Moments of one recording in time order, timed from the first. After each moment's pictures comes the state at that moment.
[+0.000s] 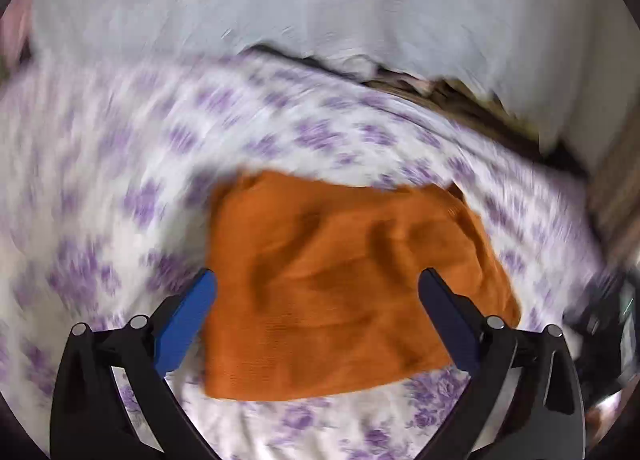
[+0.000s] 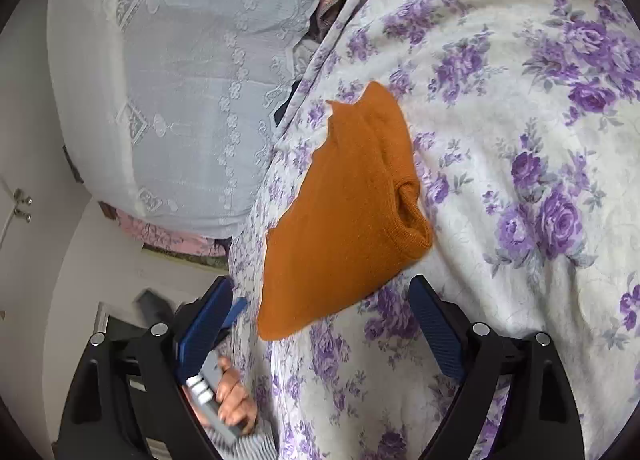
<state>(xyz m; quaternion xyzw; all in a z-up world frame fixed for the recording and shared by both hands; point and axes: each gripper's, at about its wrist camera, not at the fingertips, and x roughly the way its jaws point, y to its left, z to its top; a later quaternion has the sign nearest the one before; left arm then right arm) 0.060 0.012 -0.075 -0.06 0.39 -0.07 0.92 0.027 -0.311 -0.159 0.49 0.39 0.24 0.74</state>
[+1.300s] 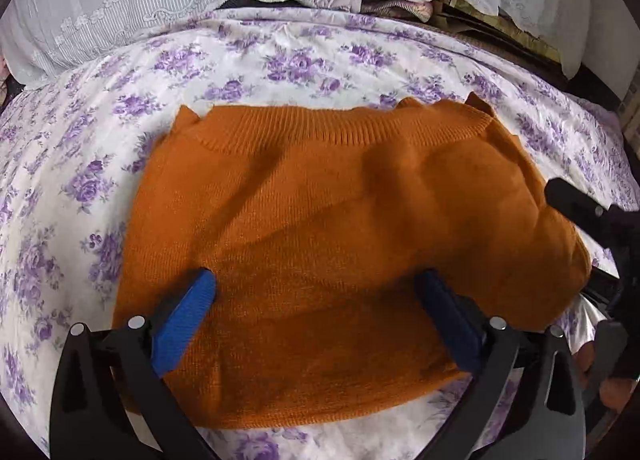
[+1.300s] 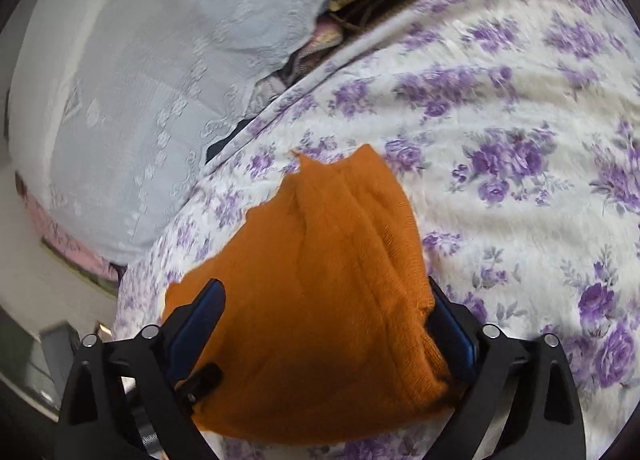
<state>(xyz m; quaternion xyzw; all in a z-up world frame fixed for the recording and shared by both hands) 0.091 -0.018 -0.137 -0.01 0.45 -0.05 0.89 0.090 -0.258 -0.150 0.35 0.35 0.10 0.86</state>
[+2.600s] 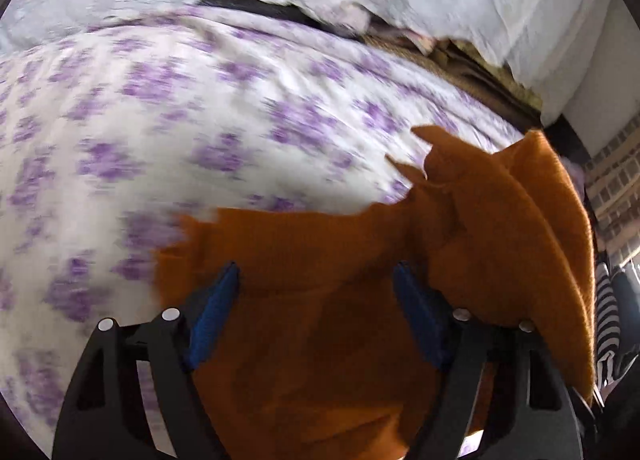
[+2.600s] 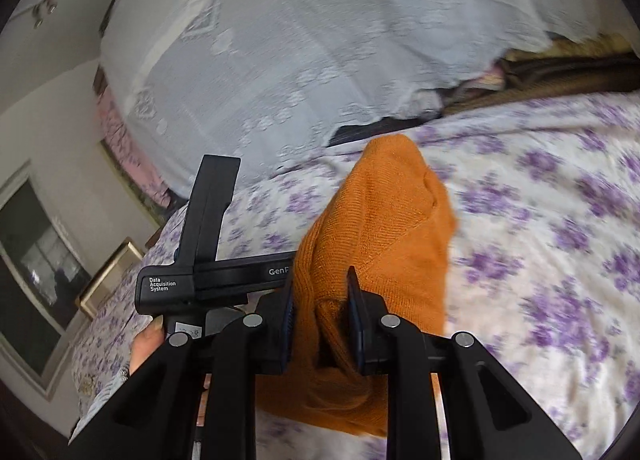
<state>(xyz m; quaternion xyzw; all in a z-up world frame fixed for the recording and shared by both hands) 0.179 0.053 -0.097 -0.10 0.48 -0.13 0.86 0.080 -0.123 -0.044 0.19 0.30 0.25 0.90</state>
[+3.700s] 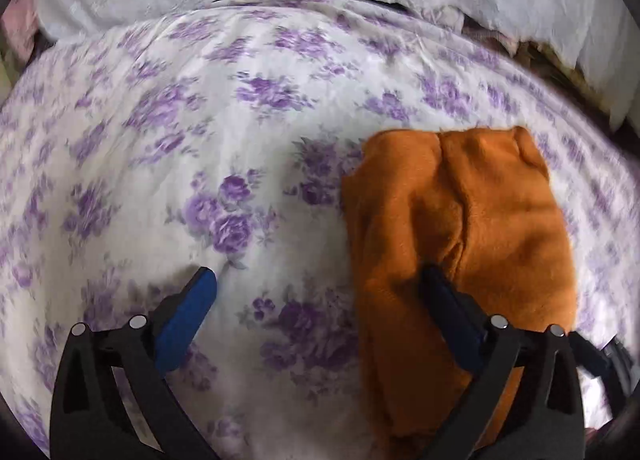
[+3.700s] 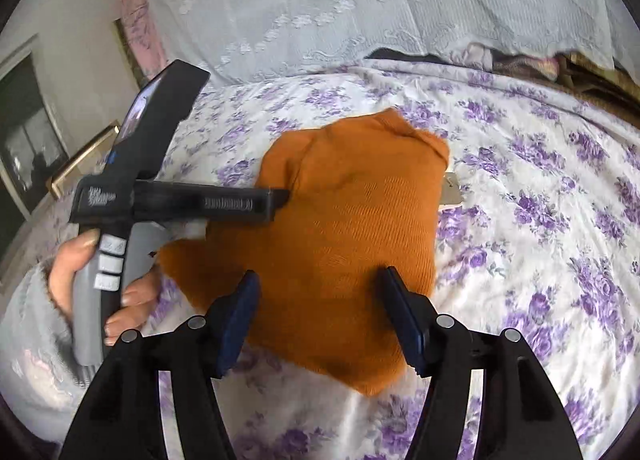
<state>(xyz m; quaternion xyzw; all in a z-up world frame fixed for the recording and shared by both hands) 0.139 0.121 -0.143 -0.06 0.48 0.00 0.87 0.041 -0.084 -0.097 0.02 0.37 0.28 0.89</state>
